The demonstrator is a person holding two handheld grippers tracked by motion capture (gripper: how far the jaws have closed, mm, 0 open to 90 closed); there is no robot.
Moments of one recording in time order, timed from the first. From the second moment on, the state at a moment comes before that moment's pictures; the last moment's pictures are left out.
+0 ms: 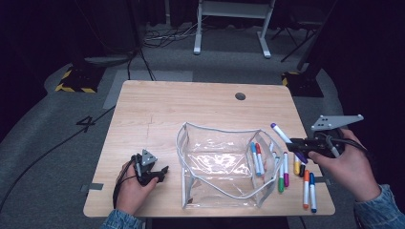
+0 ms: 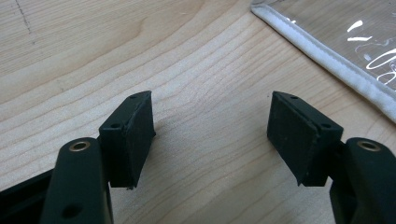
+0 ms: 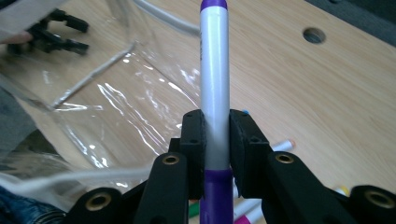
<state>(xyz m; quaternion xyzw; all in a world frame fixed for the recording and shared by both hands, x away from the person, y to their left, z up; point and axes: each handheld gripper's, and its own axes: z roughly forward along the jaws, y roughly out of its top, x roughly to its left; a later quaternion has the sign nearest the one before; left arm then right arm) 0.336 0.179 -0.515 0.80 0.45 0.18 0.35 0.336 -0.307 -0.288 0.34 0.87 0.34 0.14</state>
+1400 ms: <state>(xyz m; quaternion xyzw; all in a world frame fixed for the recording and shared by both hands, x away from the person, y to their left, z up) 0.340 0.177 -0.515 0.80 0.45 0.18 0.35 0.336 -0.119 -0.333 0.14 0.98 0.14 -0.01</state>
